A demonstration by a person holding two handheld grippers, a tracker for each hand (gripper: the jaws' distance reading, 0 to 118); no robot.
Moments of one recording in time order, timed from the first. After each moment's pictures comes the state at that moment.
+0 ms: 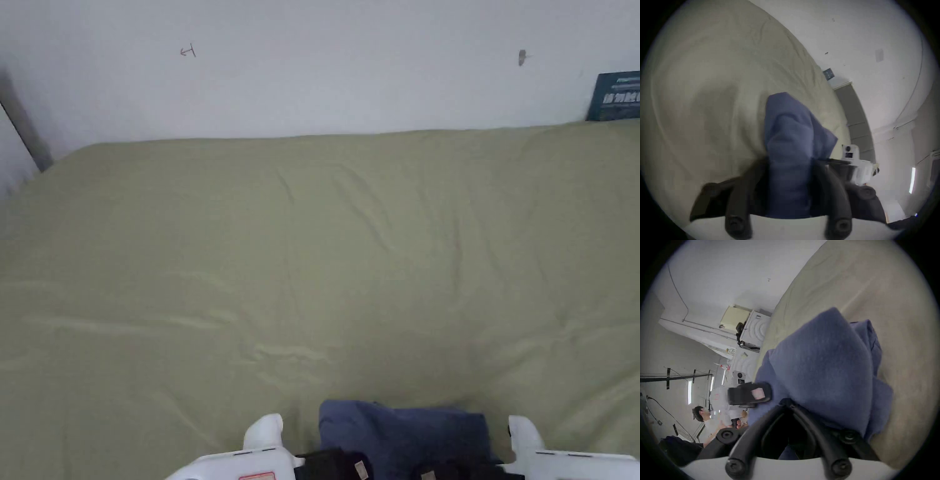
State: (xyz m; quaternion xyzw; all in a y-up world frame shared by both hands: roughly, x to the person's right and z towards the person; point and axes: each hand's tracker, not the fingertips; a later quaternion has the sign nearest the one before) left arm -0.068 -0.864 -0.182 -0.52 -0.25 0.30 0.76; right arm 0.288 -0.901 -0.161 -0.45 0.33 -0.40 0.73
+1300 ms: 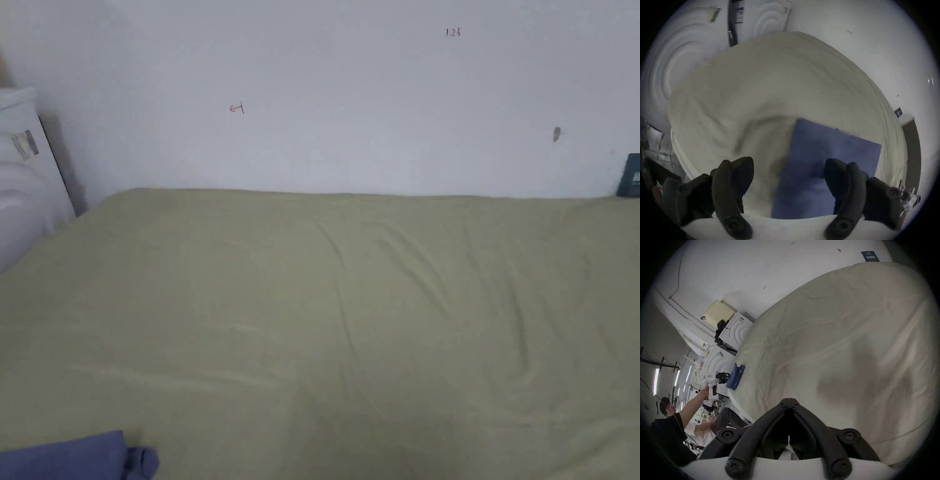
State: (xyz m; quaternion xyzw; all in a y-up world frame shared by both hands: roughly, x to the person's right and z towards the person) left arm -0.556 -0.798 -0.240 -0.50 0.07 0.19 0.84; right arm 0.265 -0.797 -0.106 -0.44 0.21 -0.27 0.83
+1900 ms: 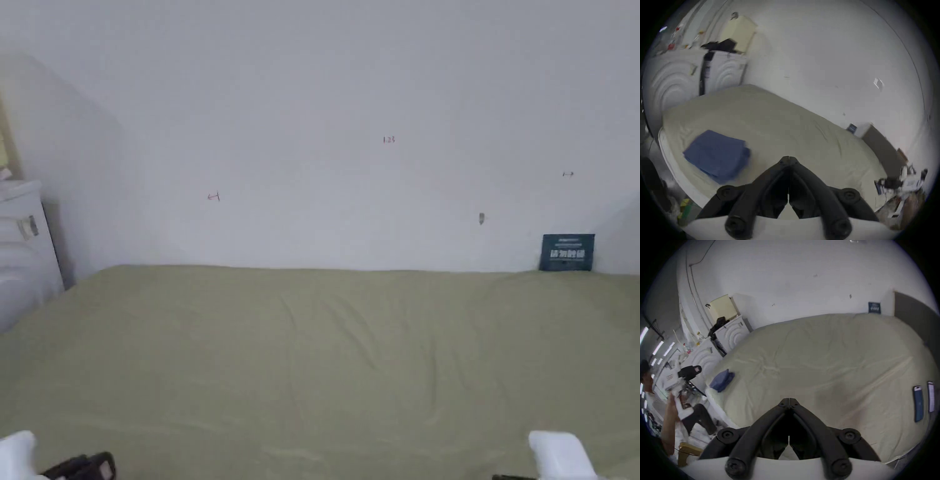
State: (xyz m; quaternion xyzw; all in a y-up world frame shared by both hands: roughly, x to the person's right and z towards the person) left arm -0.226 -0.690 -0.077 -0.24 -0.07 0.16 0.95; right arm 0.270 -0.704 -0.063 -0.33 0.13 -0.10 0.93
